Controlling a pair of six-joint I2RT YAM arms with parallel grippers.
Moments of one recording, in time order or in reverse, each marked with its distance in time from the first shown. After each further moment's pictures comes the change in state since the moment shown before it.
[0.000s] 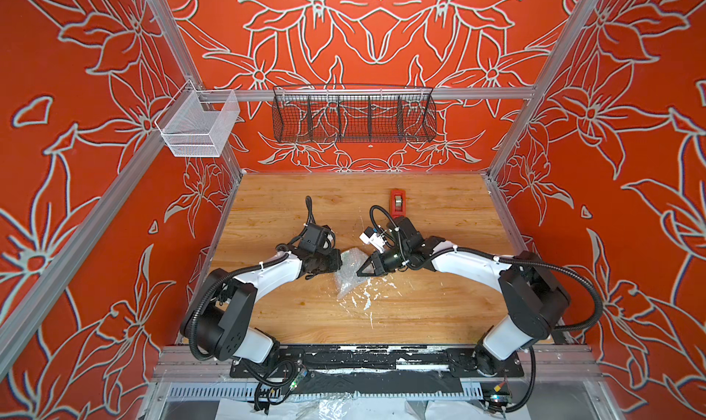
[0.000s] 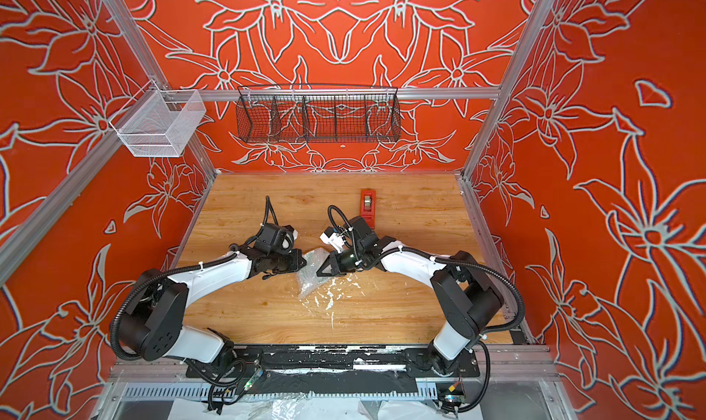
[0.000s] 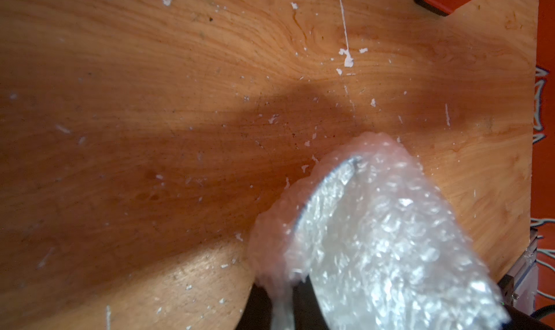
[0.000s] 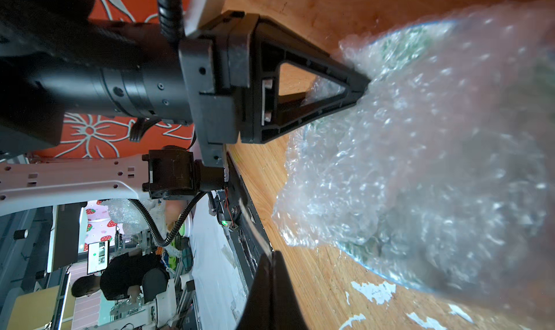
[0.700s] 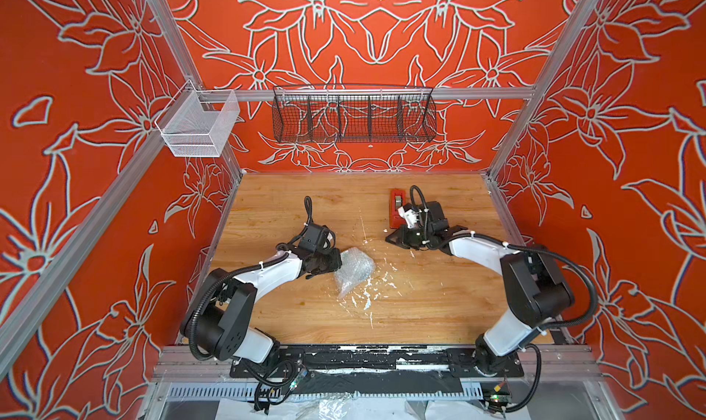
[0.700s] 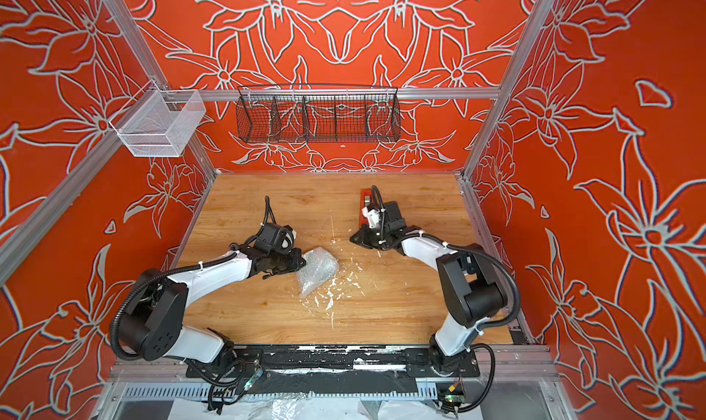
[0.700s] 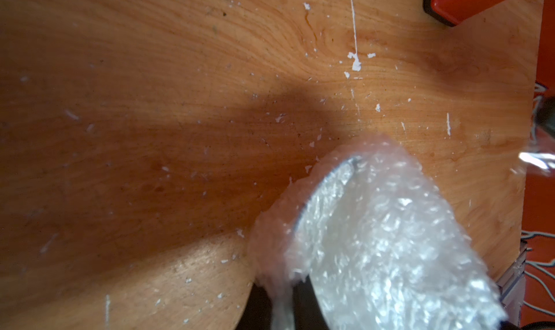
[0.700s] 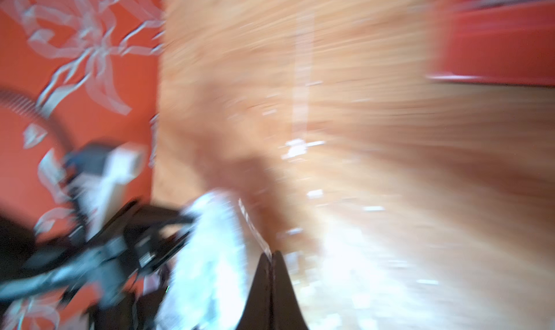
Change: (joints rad) left arm 0.000 0.001 0.007 -0.014 -0.007 -0.048; right arm -0.257 -0.025 -0.003 0.090 0.191 0.055
